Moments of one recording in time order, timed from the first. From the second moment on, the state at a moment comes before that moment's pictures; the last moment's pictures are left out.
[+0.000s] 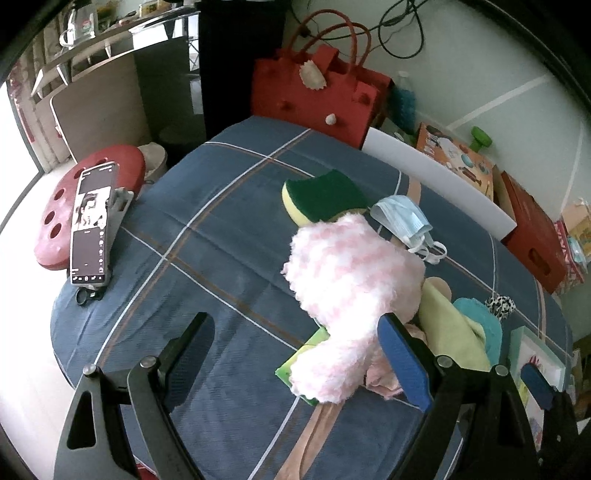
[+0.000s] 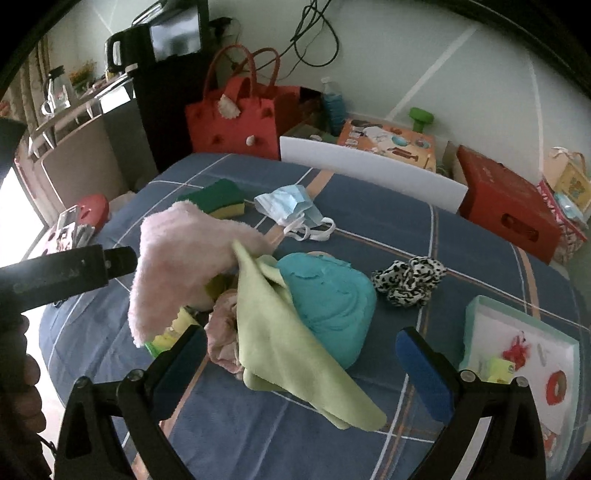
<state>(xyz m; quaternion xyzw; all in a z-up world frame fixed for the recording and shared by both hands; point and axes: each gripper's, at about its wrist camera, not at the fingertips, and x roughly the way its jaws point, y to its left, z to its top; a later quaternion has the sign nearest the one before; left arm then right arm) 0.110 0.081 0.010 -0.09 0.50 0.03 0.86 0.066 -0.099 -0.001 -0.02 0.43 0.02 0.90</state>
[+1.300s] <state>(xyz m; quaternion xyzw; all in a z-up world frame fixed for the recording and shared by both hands) 0.117 0.057 -0.005 -0.07 0.51 -0.02 0.86 0.072 -0.080 -0.012 -0.07 0.42 0.06 0.90</state>
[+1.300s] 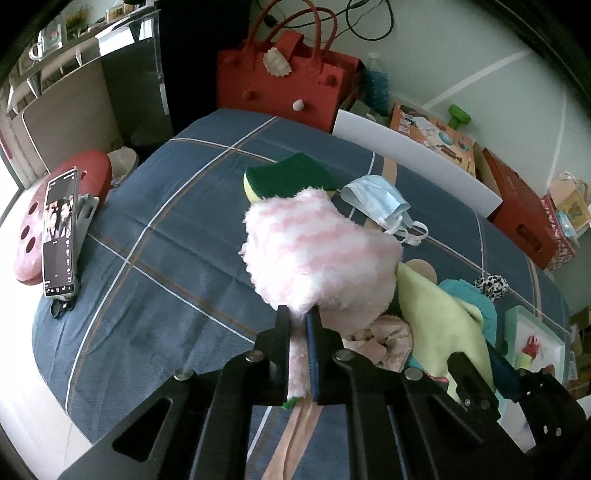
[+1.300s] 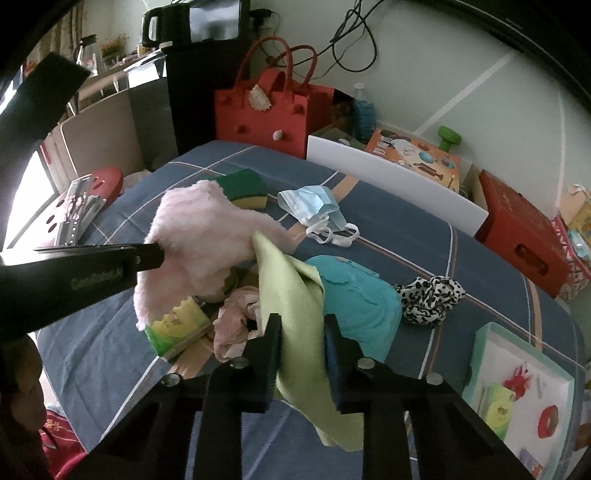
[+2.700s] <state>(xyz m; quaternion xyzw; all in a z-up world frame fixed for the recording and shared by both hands) 0.066 0.067 0.096 -0.12 0.34 -0.07 0.93 0.039 -0.131 0.059 0.01 0.33 0.04 0.94</state>
